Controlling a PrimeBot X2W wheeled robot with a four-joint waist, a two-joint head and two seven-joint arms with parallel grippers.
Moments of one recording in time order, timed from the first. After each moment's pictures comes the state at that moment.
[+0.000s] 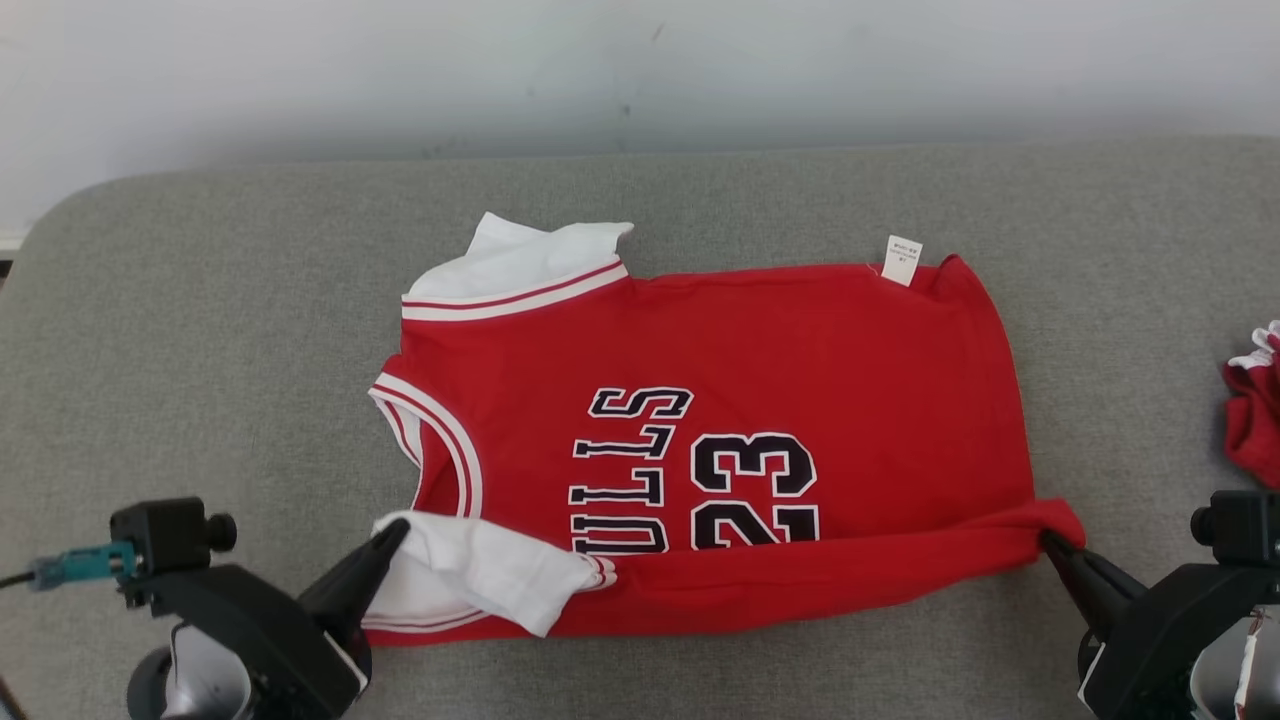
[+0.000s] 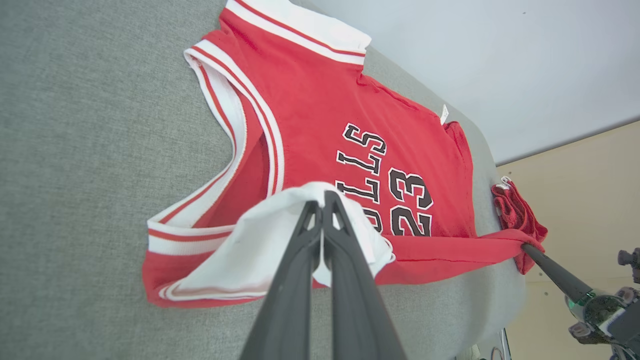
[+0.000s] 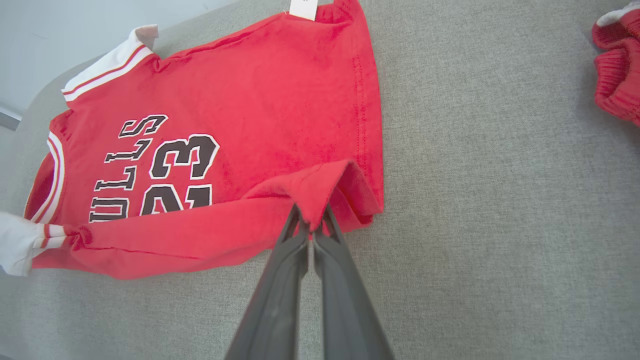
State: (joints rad) left arm -0.06 0.18 -0.12 -0.16 -0.81 0.03 0.62; right arm 0.11 -0.23 -0.09 -0.27 0.59 -0.04 0.61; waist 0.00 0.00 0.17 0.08
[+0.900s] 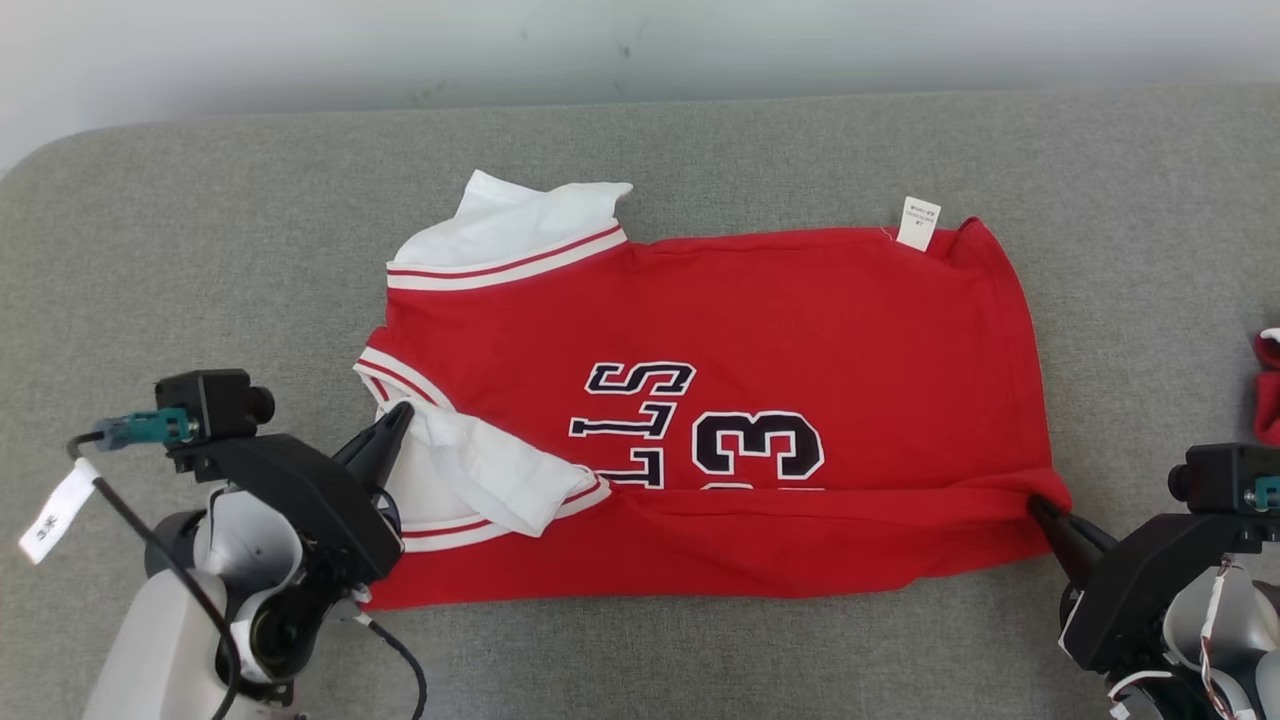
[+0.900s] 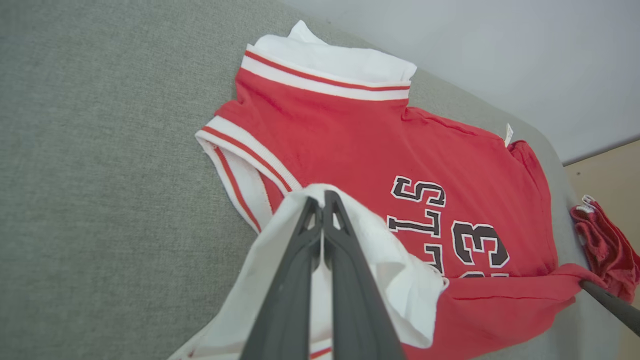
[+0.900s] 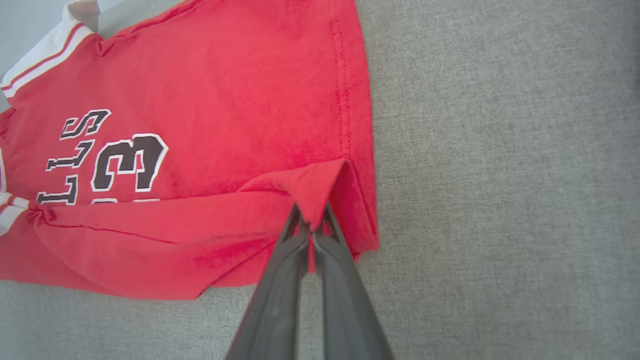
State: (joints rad) left arm -0.38 0.16 -0.20 0.19 -0.64 0.00 0.48; right arm -0.03 -0.23 -0.06 -0.10 0.59 -0.04 0.60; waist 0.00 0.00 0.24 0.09
